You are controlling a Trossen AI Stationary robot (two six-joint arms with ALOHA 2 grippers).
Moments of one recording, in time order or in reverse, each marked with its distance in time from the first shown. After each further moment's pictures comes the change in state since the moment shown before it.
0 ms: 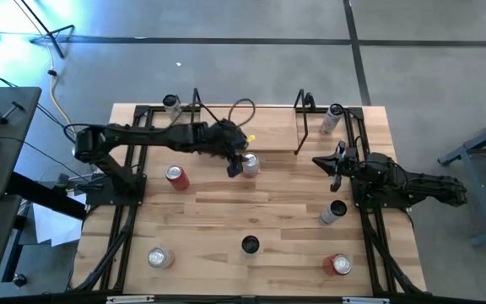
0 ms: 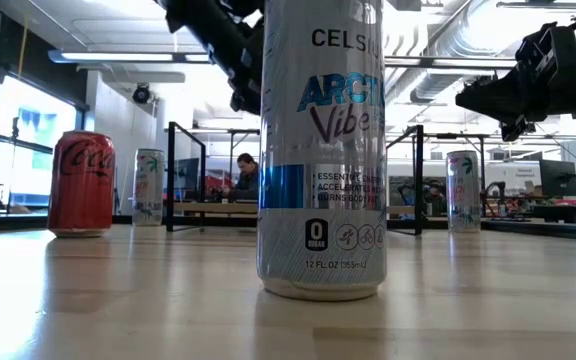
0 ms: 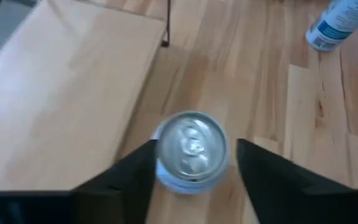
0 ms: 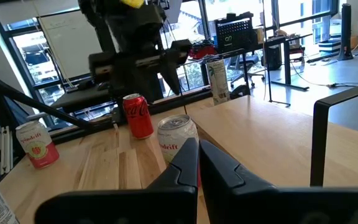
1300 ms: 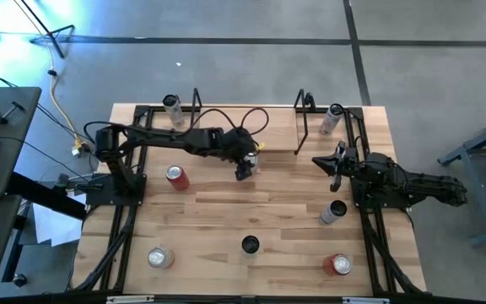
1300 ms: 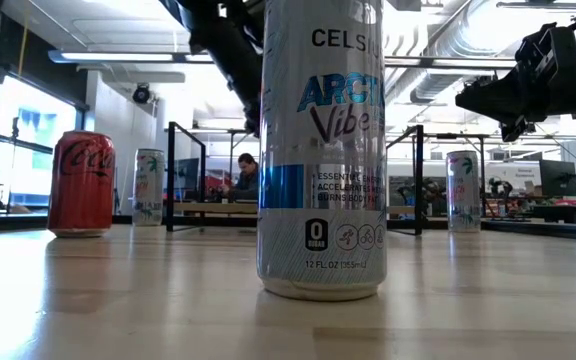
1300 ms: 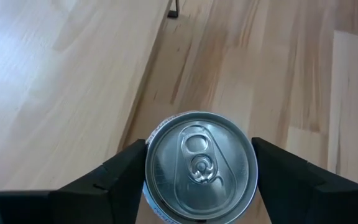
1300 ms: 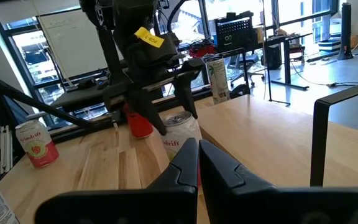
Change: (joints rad) left arm 0.012 0.158 0.058 -0.020 -0.045 0.079; right arm 0.000 0.002 0.000 0.000 0.000 0.000
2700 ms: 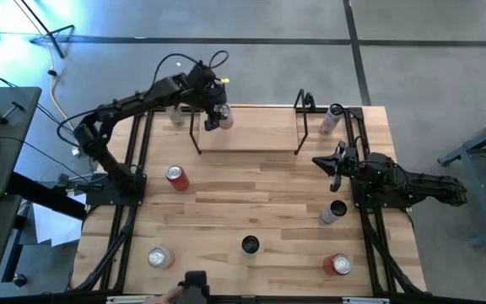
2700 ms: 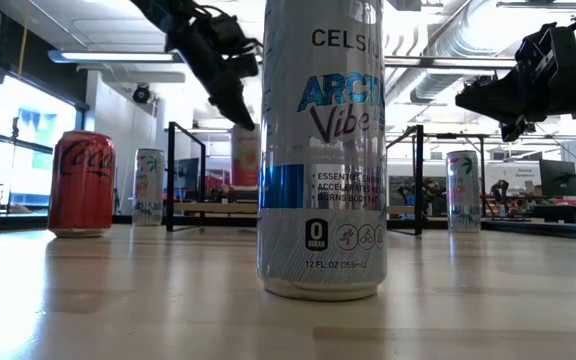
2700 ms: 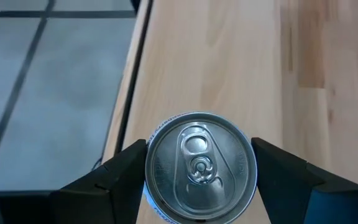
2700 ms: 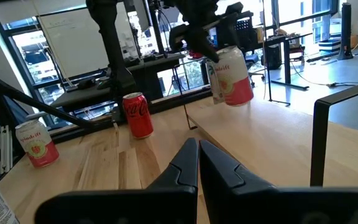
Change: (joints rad) left arm 0.491 -0.127 0.139 -0.261 0.287 0.557; right arm 0.000 0.000 0.000 0.000 0.000 0.000
